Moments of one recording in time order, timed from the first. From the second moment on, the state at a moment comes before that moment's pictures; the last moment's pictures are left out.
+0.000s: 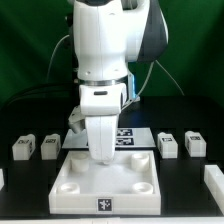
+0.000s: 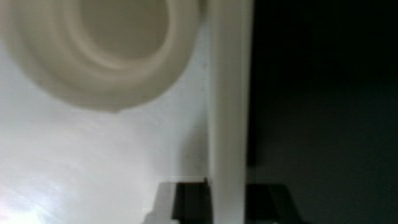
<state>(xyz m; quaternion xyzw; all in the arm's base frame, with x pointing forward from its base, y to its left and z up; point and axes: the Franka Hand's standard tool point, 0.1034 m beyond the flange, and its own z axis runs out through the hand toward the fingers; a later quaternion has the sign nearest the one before) 0.441 -0.018 0.009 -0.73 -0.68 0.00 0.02</state>
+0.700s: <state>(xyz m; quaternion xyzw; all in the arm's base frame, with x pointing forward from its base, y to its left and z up) 0.477 0.015 0.009 -0.72 -0.70 -0.03 0.01</state>
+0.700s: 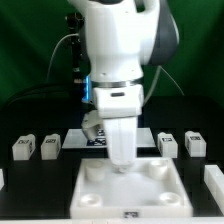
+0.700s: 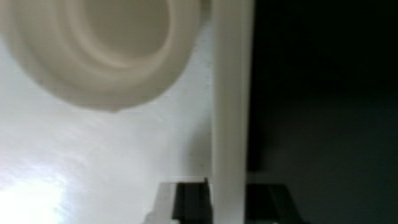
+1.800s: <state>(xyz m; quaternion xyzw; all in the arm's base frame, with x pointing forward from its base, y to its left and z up) 0.496 0.063 0.007 -0.71 -0.70 -0.03 0.03</state>
